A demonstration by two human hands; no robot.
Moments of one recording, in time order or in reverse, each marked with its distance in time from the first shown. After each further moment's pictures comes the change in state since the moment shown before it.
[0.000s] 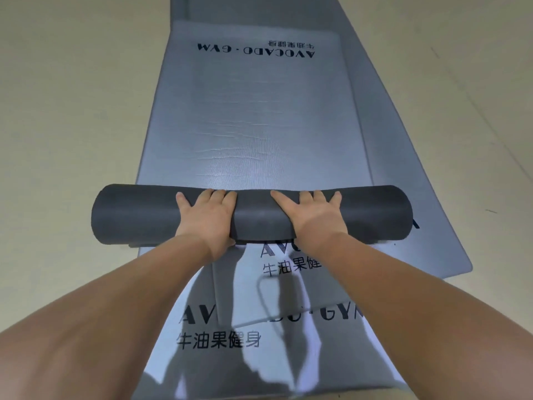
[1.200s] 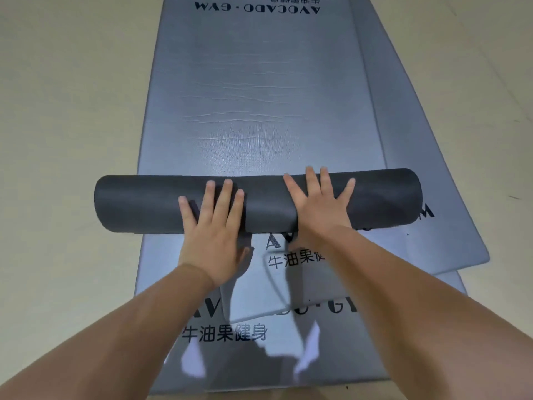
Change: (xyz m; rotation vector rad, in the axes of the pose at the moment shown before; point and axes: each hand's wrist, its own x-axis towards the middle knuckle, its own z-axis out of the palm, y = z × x) left_hand -0.029 0.010 0.046 0.109 0.247 0.041; right_hand 0.021 -0.002 0.028 0.060 0.013 0.086
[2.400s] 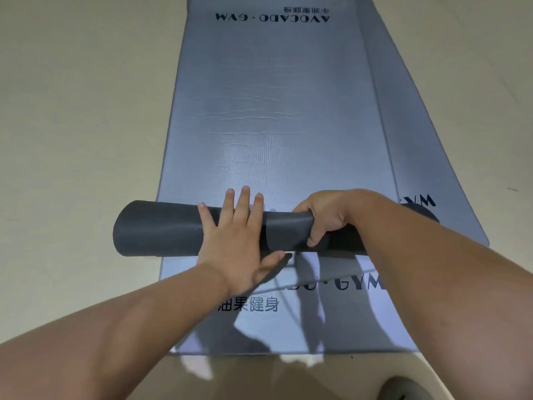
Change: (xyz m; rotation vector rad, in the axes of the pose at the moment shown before) left_hand -0.059 0.020 -0.057 -0.046 -0.205 0.003; right_hand -0.033 0.009 -0.056 0.379 -0.612 -0.271
